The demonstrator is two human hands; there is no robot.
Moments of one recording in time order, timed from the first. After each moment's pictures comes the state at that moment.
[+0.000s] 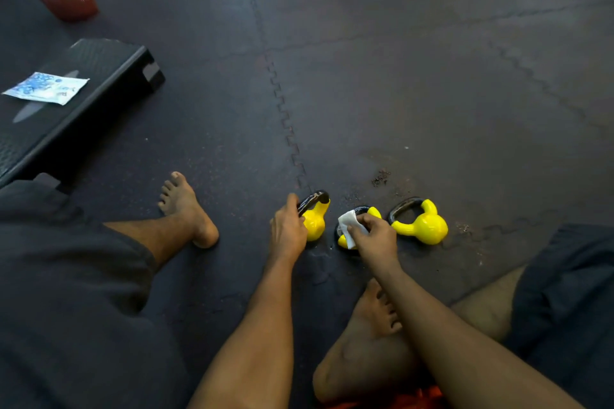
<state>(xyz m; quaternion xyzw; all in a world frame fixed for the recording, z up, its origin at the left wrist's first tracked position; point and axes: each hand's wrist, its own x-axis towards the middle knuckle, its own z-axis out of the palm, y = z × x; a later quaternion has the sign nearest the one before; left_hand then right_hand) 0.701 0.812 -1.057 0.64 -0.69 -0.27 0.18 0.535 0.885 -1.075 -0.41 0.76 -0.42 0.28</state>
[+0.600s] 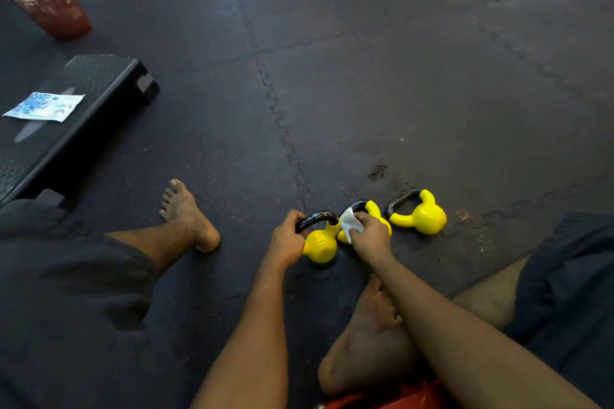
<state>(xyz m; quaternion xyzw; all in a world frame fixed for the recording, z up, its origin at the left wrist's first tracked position) 0.710 0.828 -1.057 0.59 -0.66 -0.44 0.15 0.532 0.878 -1.091 -0.40 0.79 -0.33 0.31</state>
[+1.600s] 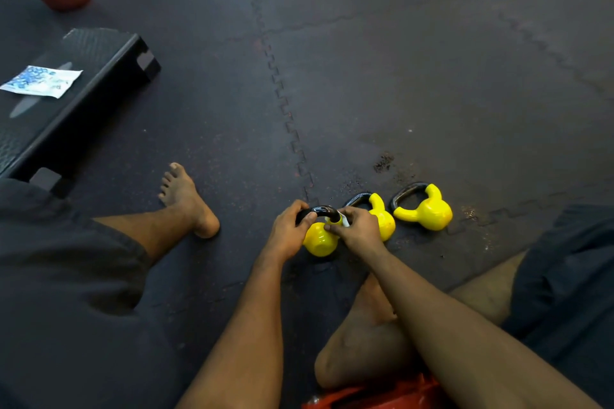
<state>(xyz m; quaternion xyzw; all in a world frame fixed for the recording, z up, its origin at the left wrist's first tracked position) 0.712 0.818 -1.086 0.55 -0.68 -0.44 0.20 0.546 0.868 -1.095 -0.44 0.75 -0.33 0.35</state>
